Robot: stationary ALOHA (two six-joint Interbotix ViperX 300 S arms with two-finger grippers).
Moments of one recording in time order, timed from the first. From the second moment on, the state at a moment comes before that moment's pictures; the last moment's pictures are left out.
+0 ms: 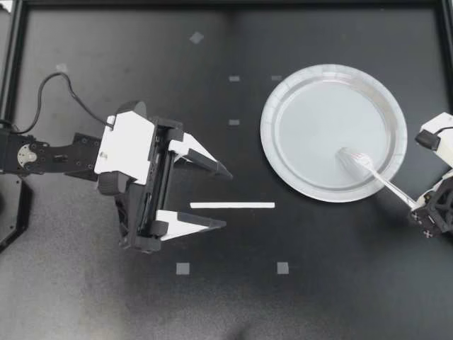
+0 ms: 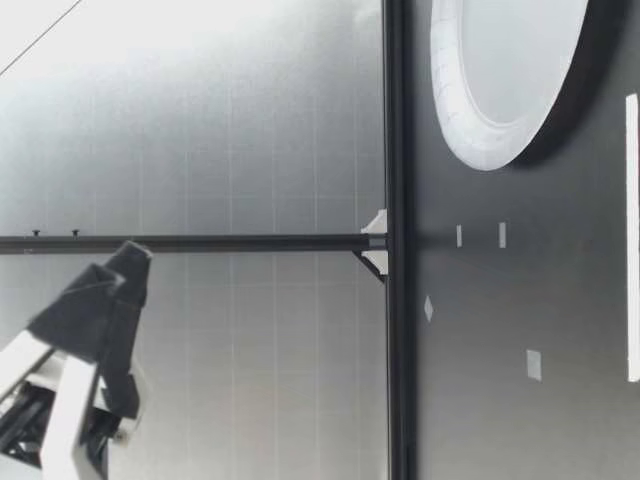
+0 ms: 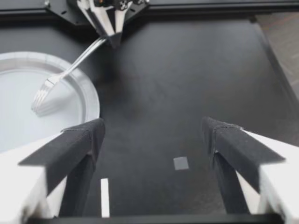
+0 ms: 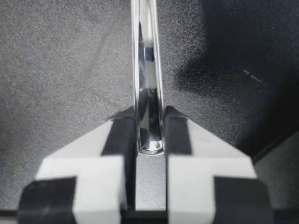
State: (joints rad) left arm -0.06 -0.27 0.64 -1.28 0.07 1.26; right arm -0.01 -0.76 1.33 0.11 0.65 0.91
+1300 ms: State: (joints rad) left arm -0.06 -0.27 0.67 -1.28 0.05 1.26; right arm -0.01 -0.87 1.38 0.11 0.63 0.99
